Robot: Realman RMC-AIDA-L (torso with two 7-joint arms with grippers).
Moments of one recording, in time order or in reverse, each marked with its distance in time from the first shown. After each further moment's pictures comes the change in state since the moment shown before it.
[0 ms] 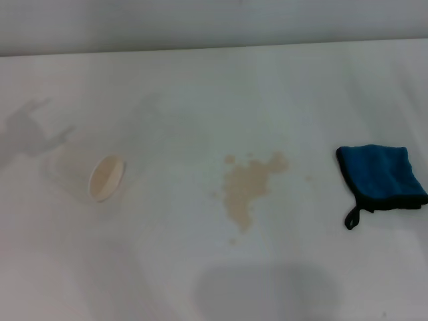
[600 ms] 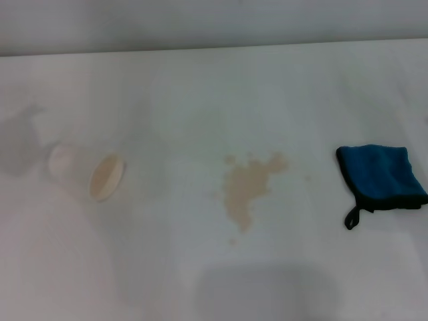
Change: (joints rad) left arm -0.058 -0.019 0.051 0.158 0.289 -0.060 0.039; right arm 0.003 0.001 0.001 0.024 0.000 0.045 0.036
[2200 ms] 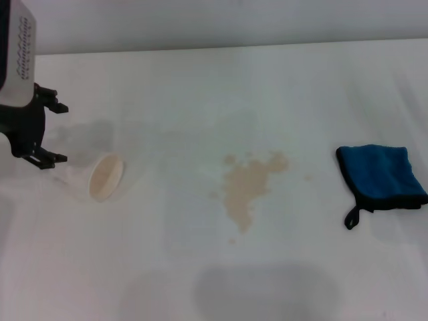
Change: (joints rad) left arm -0.174 -0.001 0.563 -0.255 0.229 0.240 -0.033; right arm -0.029 -0.002 -0.003 0.049 0.000 0.001 -0.007
